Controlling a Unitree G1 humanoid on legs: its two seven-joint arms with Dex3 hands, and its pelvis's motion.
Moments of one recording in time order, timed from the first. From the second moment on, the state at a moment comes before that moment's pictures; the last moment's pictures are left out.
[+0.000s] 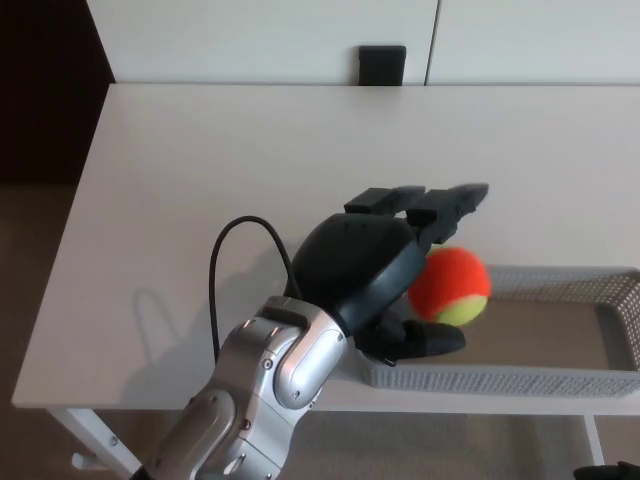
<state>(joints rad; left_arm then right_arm) -0.29 0.15 -0.58 -0.11 0.78 0.18 -0.14 -0.02 -0.41 0.04 1.08 -0.16 -0.40 0.15</state>
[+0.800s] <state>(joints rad) 0.06 0.32 -0.34 -0.67 0.68 0.12 -0.17 -0.03 -0.41 0.06 1.07 -0.16 -0.37 0.17</state>
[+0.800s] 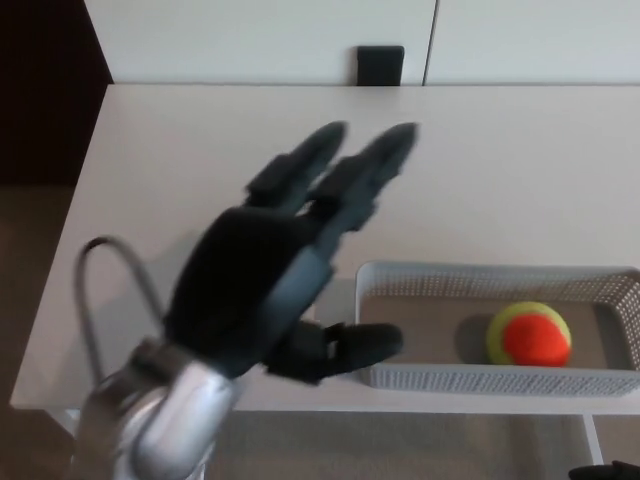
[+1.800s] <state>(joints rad) 0.92 0.43 0.24 -0.55 0.15 -0.11 -0.42 -0.03 -0.40 0.06 1.08 -0.16 -0.37 0.16</state>
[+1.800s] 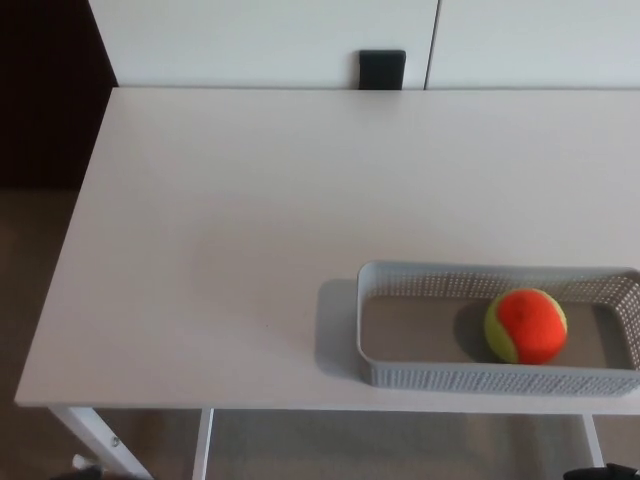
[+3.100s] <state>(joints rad) 0.15 0.47 0.02 0.99 0.20 -0.20 -0.17 0.04 -0.41 0.01 1.15 -0.15 -0.39 0.08</state>
